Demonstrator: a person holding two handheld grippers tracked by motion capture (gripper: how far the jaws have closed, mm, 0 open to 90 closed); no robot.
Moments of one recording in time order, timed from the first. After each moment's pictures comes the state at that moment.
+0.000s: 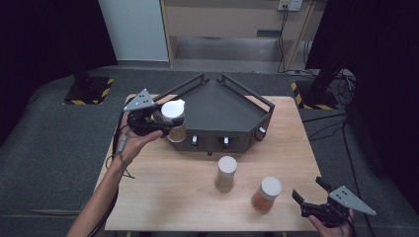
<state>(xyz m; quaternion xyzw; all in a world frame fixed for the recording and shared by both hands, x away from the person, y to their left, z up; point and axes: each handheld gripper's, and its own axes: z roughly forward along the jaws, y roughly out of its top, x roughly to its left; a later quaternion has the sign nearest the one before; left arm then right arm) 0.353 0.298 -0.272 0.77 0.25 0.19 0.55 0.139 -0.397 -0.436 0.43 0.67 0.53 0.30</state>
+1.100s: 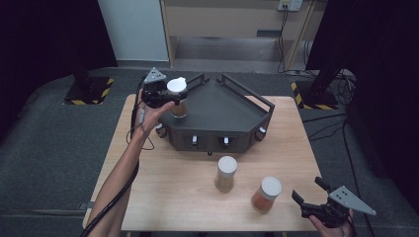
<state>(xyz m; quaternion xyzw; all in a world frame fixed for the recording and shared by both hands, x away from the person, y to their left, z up) 0.428 0.269 -0.291 0.75 0.35 0.24 0.52 0.140 -0.401 -0.437 0.42 0.67 0.53 0.29</state>
